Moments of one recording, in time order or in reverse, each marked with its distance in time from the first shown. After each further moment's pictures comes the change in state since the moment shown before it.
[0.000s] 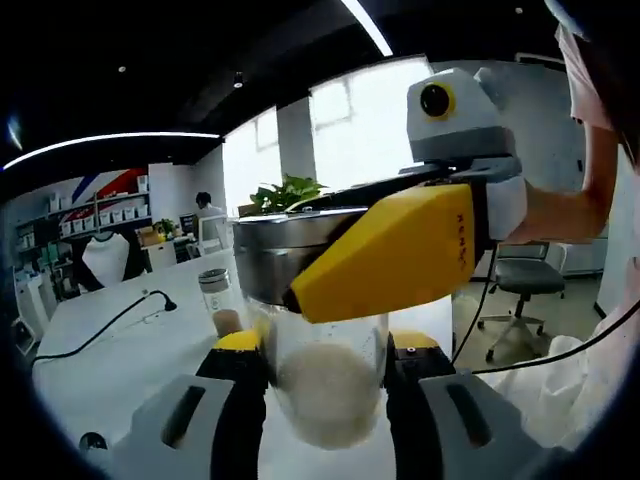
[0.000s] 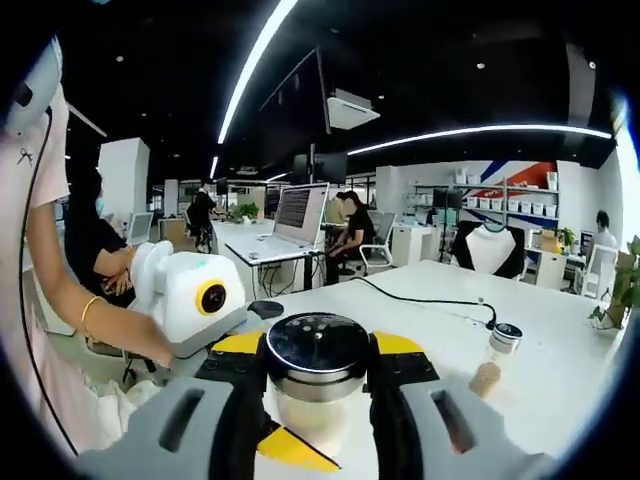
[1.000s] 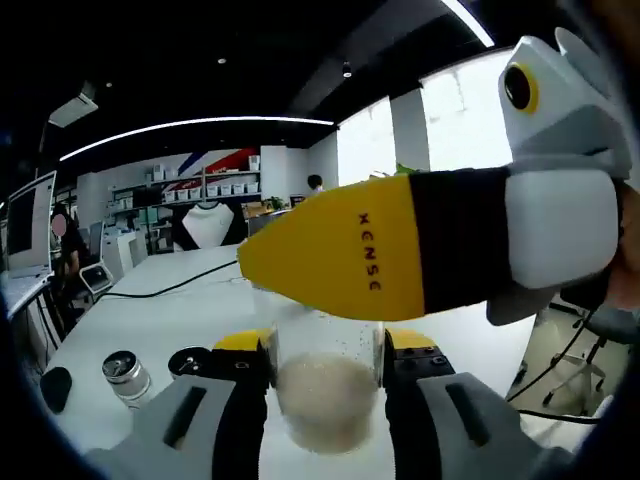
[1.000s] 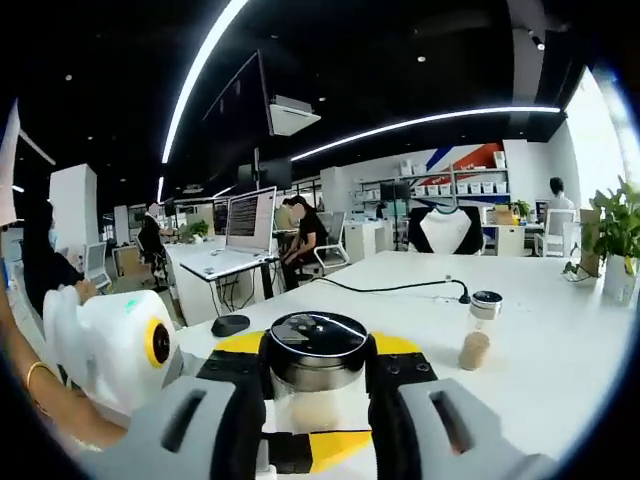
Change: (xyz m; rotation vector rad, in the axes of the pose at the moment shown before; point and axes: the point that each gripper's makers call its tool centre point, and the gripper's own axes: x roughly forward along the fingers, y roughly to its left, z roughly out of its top) left arm -0.012 0.026 -0.016 -0.140 0.027 0.417; right arm 0.012 -0.016 -0.011 0.152 -0.031 -0.216
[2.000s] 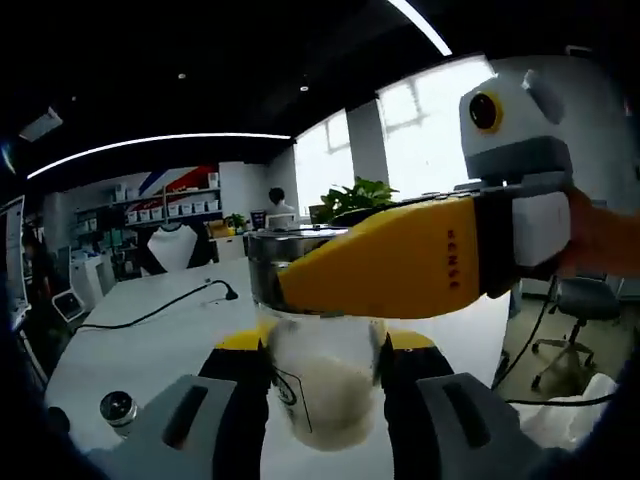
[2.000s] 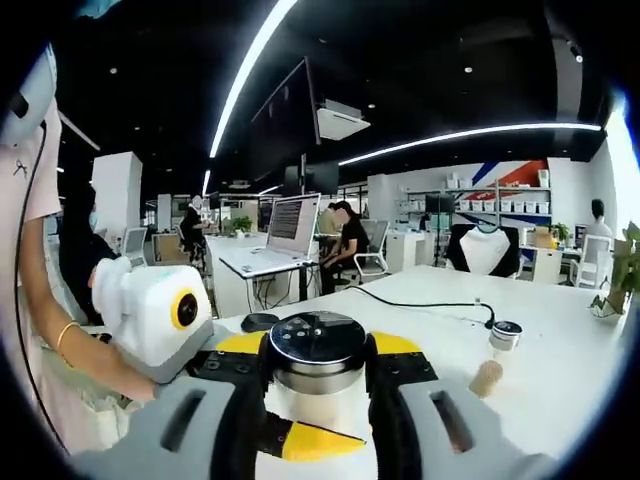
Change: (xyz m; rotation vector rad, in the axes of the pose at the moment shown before) left arm 0.001 -0.005 0.013 0.061 -0.003 -0.054; right arm -0.009 0.010 0.012 -0.067 -0.008 0.163
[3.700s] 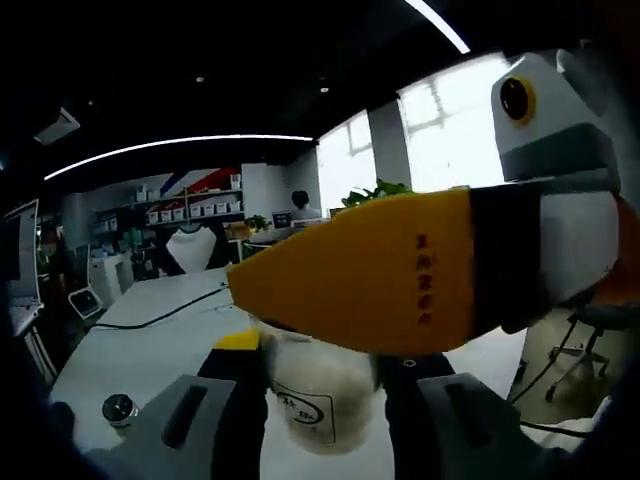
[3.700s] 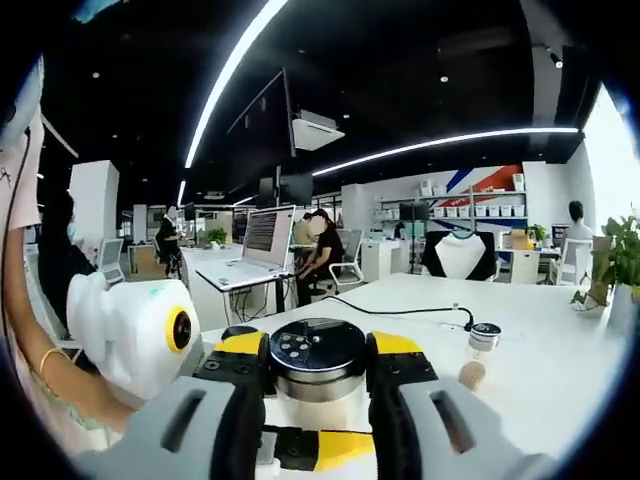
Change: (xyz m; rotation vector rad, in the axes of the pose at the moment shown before) left arm 0.012 -0.003 0.014 0.014 -0.028 0.048; right arm -0.004 -0.008 0.011 -0.002 -0.049 -0.118
